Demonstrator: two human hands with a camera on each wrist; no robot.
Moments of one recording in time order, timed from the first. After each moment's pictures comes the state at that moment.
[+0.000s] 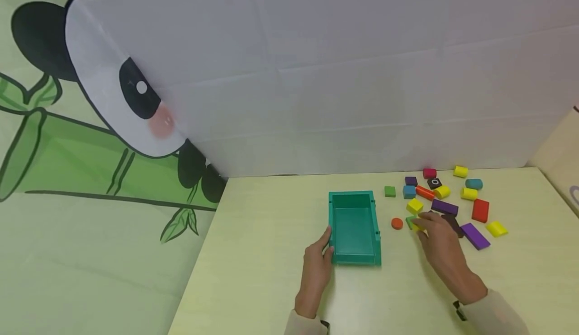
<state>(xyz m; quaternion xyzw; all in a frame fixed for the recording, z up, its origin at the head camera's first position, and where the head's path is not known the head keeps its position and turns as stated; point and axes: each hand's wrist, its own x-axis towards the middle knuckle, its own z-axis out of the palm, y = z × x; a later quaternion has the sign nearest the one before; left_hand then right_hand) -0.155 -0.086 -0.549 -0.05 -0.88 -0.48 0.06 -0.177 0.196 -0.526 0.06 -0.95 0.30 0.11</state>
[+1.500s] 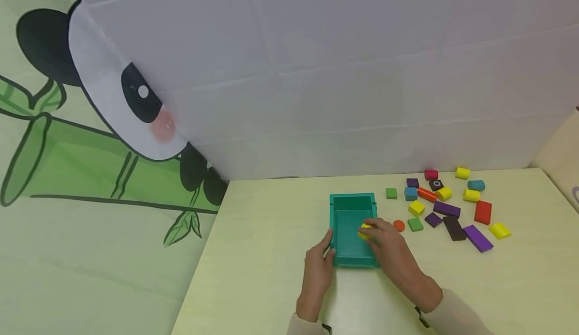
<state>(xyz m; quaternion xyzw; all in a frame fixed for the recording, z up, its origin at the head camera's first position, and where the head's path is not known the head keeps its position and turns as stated) -0.154 -0.090 -0.546 -0.05 -0.88 -0.48 0.06 -0.169 0.100 -0.504 0.20 -0.91 0.33 0.17</state>
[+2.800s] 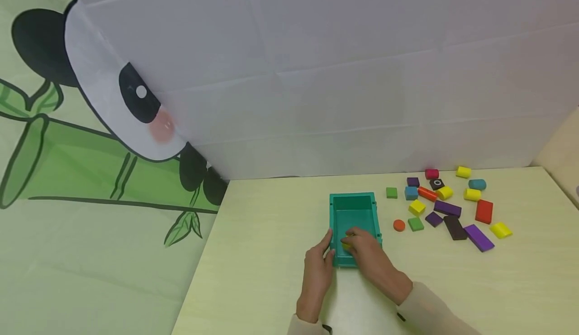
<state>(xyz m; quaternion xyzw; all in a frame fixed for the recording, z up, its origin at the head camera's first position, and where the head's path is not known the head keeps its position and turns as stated) -0.154 -0.092 -0.546 -0.06 -0.88 -0.48 0.06 -0.181 0.058 -0.541 0.23 -0.91 0.34 0.07</state>
